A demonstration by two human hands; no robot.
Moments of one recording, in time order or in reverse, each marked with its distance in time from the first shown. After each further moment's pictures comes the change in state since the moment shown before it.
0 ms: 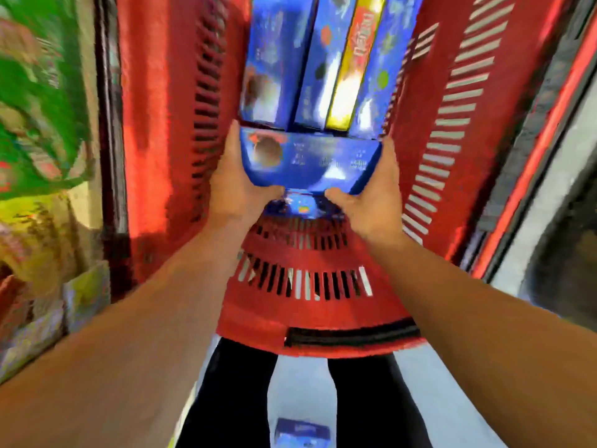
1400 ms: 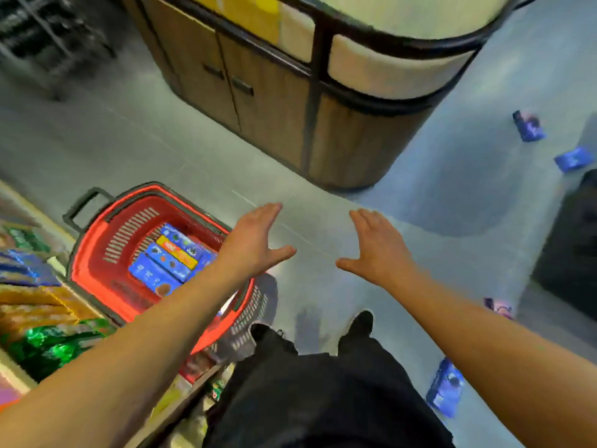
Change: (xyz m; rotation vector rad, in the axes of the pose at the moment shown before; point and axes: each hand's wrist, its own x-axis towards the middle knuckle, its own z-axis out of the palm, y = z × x) left_hand -0.458 0.300 -0.109 0.897 -0.755 1.381; right_hand -0.577 -0.092 -0.251 -0.286 0.501 0.433
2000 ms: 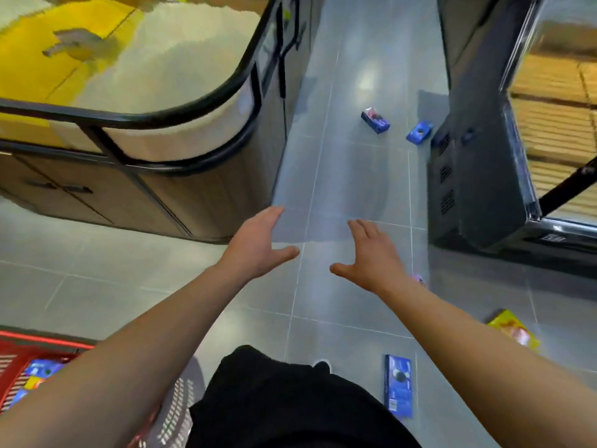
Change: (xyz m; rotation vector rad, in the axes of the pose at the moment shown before) left_hand 0.126 0.385 0.151 0.097 -0.106 0.363; right_hand -0.152 0.354 -0.054 0.222 0.246 0.481
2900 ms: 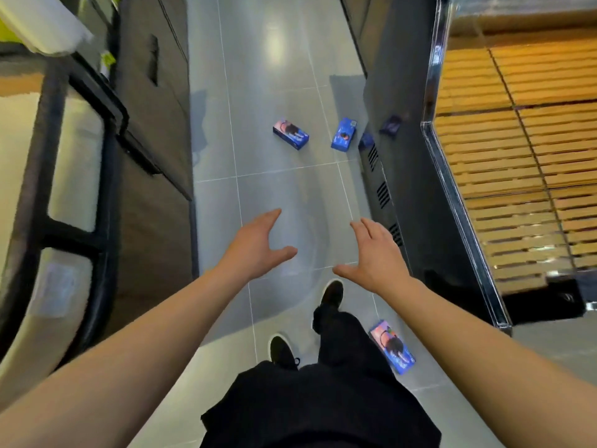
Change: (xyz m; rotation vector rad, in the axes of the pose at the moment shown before) left_hand 0.553 0.163 0.061 0.001 -0.353 0.156; right_hand 0.387 0.264 -0.166 0.091 -0.046 0.348
